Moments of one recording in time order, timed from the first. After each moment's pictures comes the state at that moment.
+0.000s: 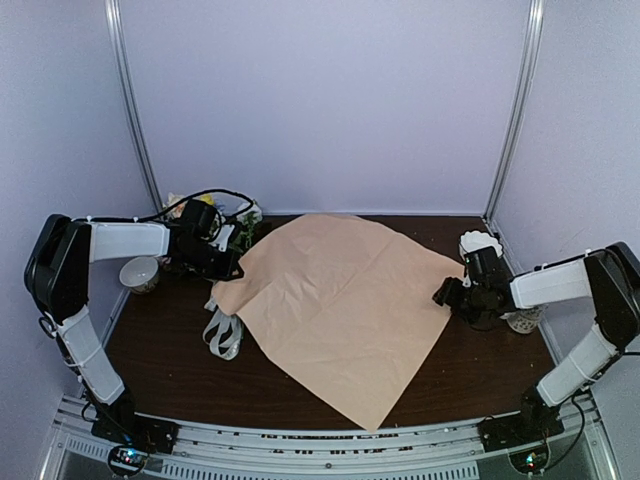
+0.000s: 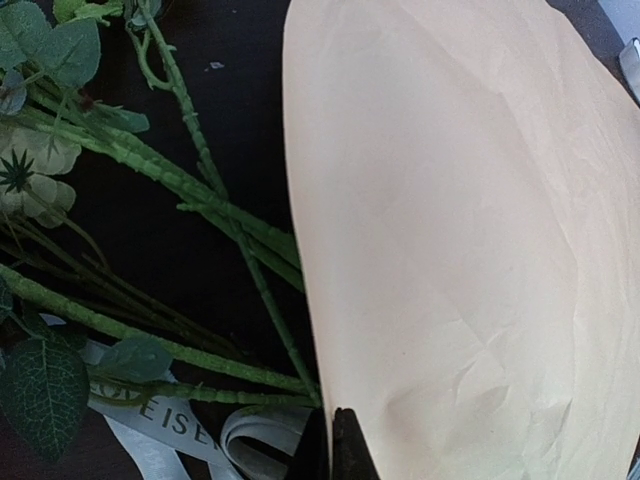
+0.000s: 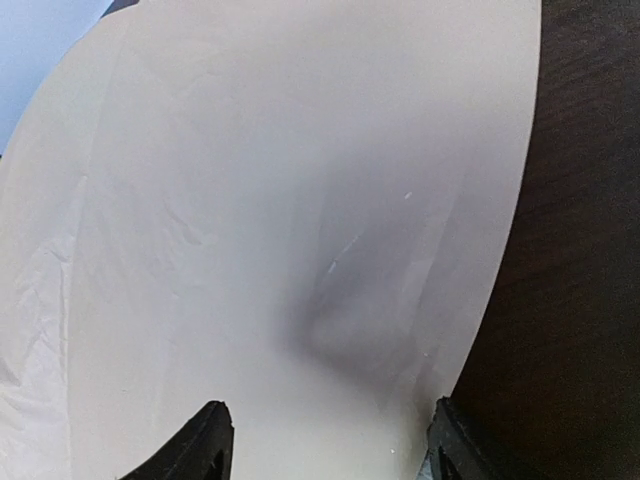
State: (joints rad) left arm -0.35 1.77 1.15 -0.34 0.27 -0.14; right arm 0.29 1.51 0.61 0.02 -0.02 0.80
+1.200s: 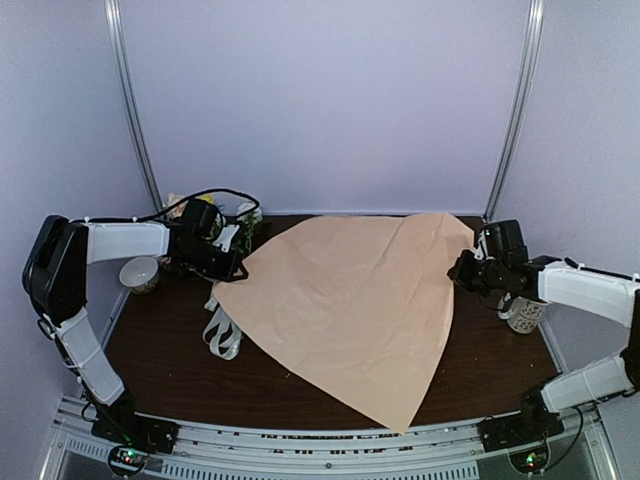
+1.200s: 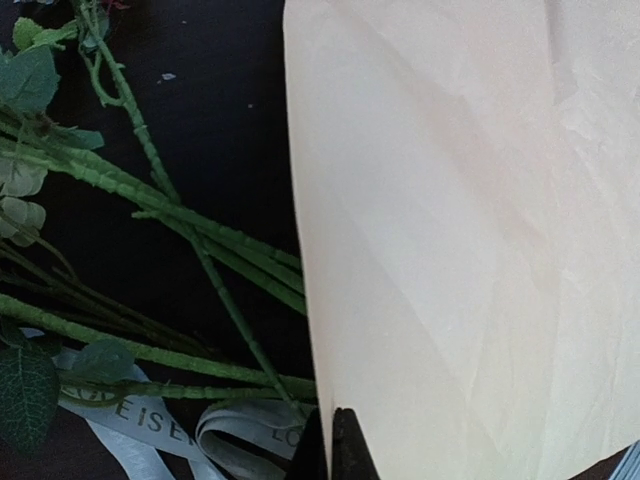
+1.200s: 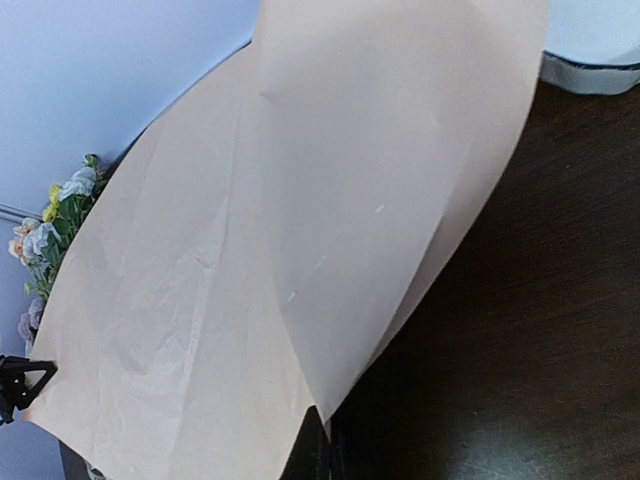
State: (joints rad) left arm -0.37 1.75 1.15 -0.36 0.31 -0.08; right arm 0.30 1.32 0.74 -0.12 -0.08 0.72
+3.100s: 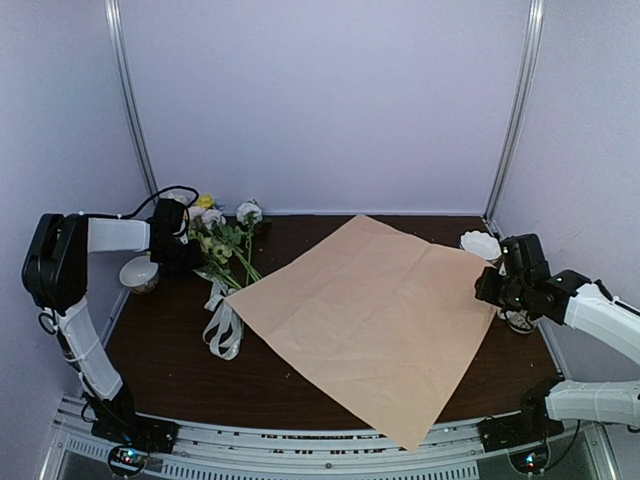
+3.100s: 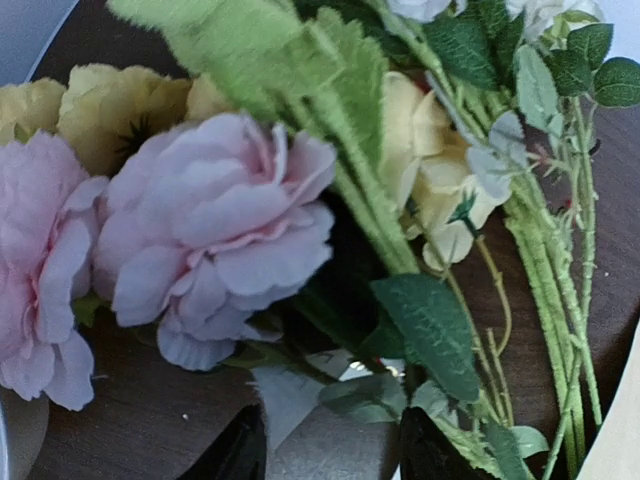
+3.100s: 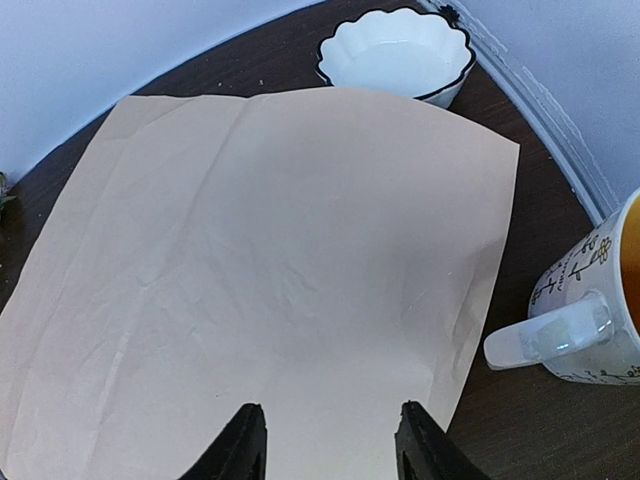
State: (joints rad) left arm -0.14 1.81 1.17 -0.31 -0.02 -0.38; right arm 0.36 0.95 0.64 -0.45 0.31 0.63
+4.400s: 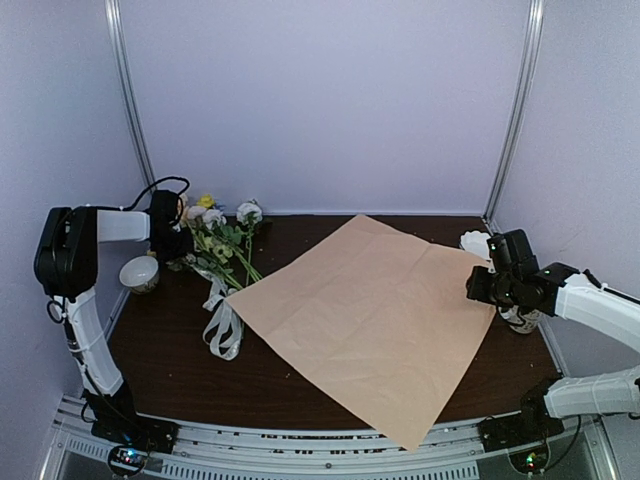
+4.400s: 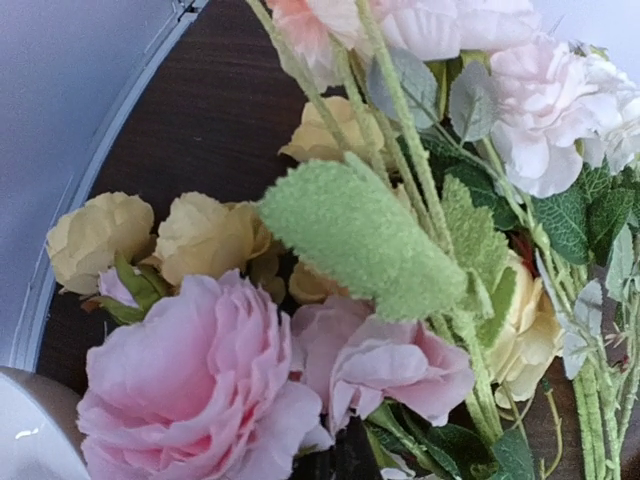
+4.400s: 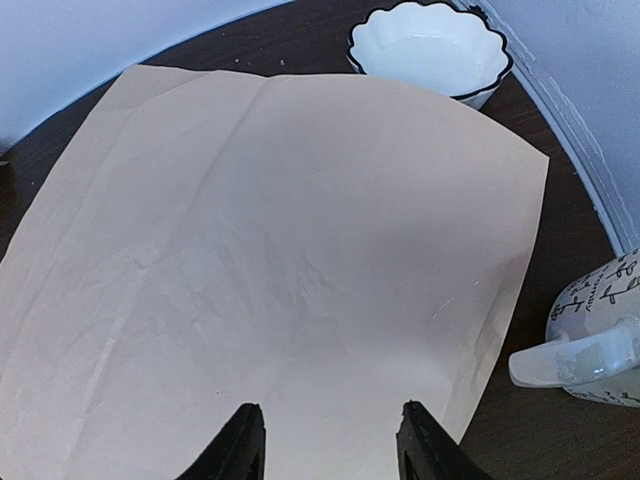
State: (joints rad) left arm -0.07 1.94 1.31 -0.26 -0.13 -0.34; right arm 0.40 1.05 0.68 -0.43 0.31 0.57
